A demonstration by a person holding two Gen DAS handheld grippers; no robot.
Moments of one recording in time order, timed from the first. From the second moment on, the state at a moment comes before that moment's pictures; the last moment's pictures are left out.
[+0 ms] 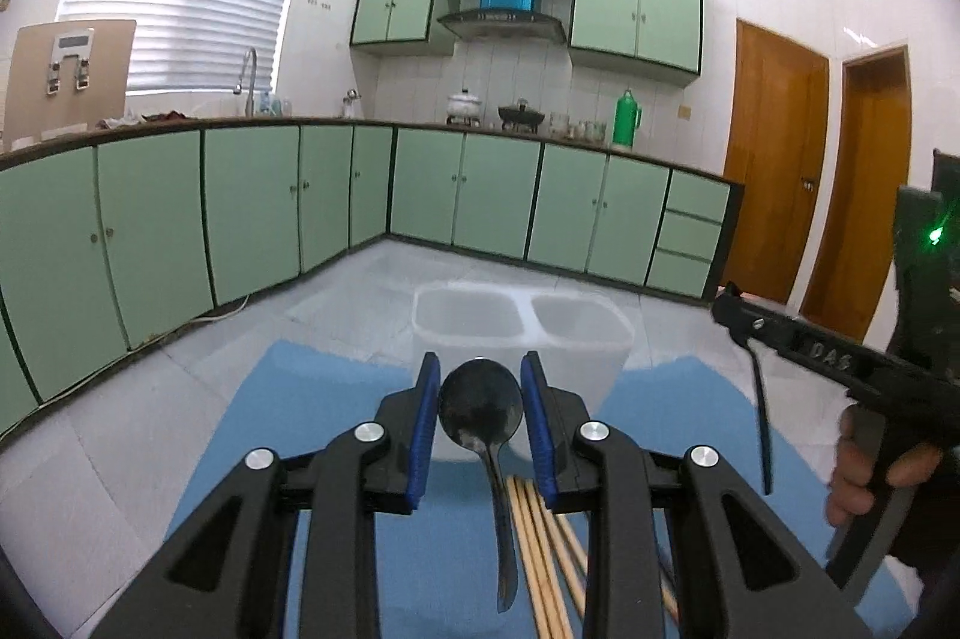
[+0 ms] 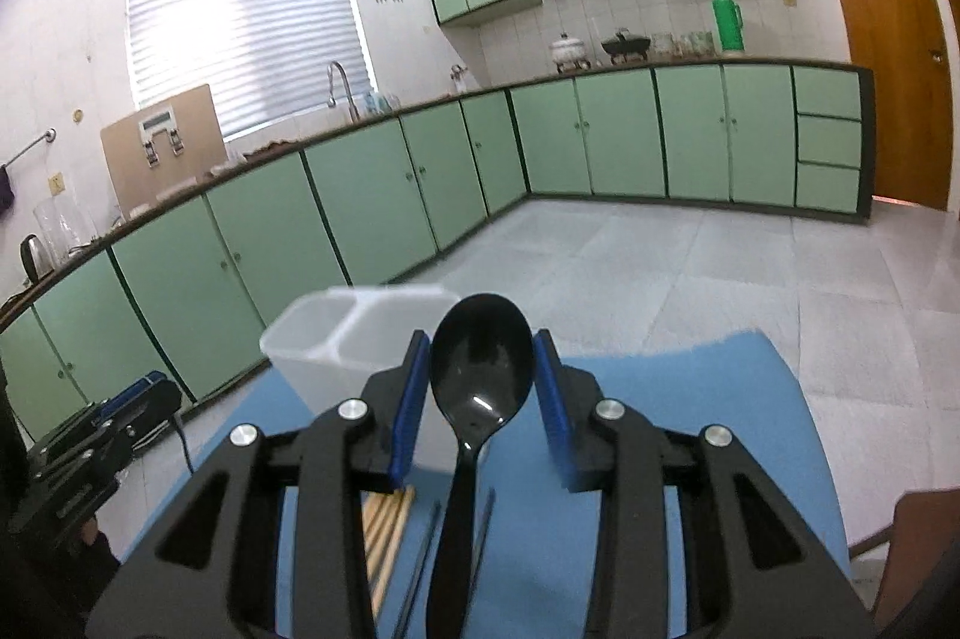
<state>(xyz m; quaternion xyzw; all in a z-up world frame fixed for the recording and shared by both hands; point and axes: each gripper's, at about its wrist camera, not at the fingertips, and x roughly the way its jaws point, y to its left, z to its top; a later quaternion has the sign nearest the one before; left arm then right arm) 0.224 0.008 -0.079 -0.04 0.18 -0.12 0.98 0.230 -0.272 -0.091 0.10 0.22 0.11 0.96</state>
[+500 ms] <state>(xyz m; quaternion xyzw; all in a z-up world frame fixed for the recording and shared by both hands) 0.309 0.018 0.018 -0.07 0.07 -0.14 0.99 0.332 -0.249 -0.034 0.14 0.13 0.14 0.97</state>
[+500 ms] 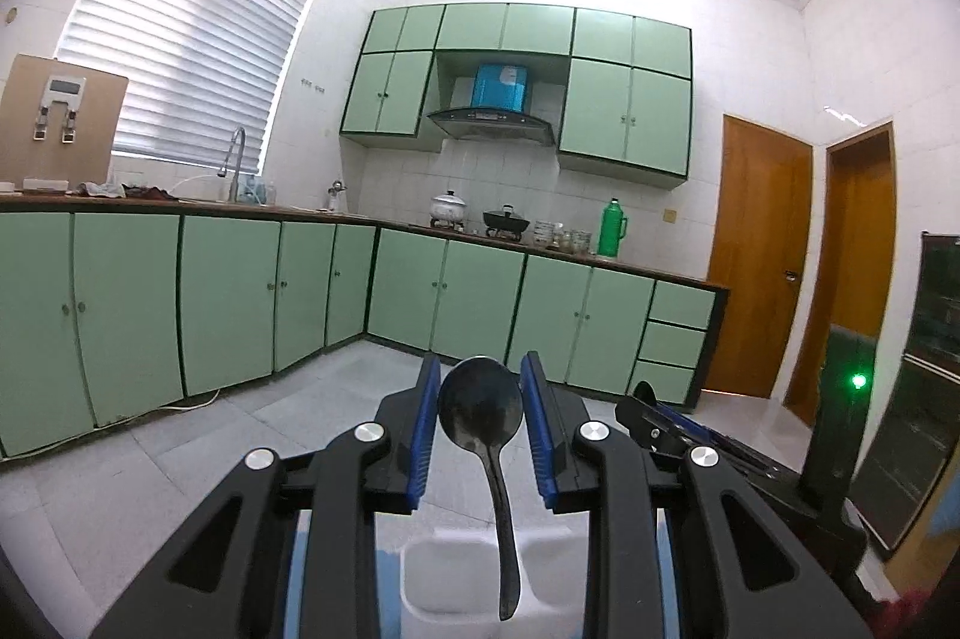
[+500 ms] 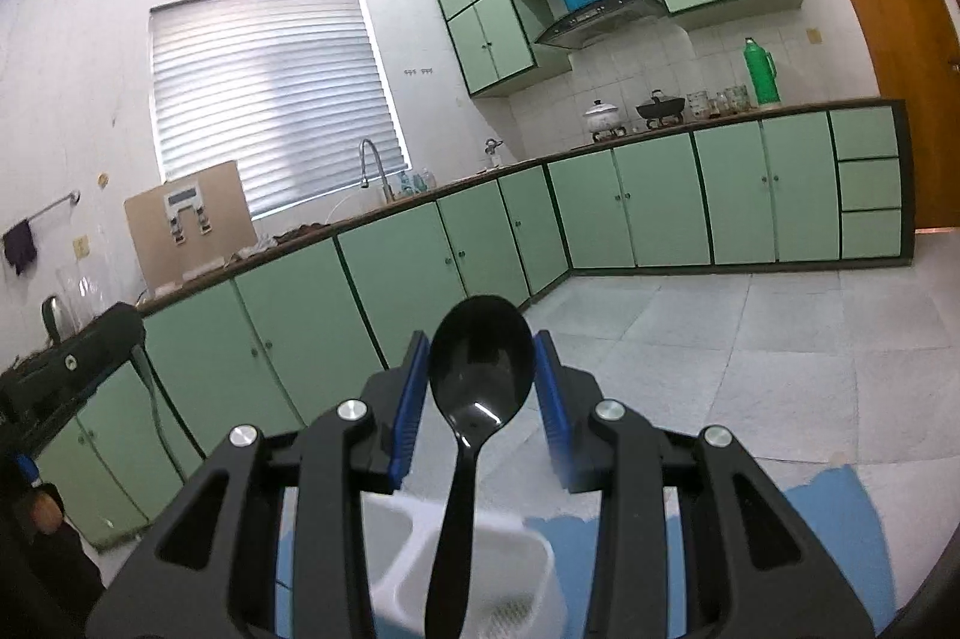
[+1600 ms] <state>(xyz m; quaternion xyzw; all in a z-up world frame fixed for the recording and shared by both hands) 0.215 0.016 -0.126 0.00 0.29 -0.10 0.95 0.188 -0.252 -0.140 0.09 0.31 0.04 0.95</state>
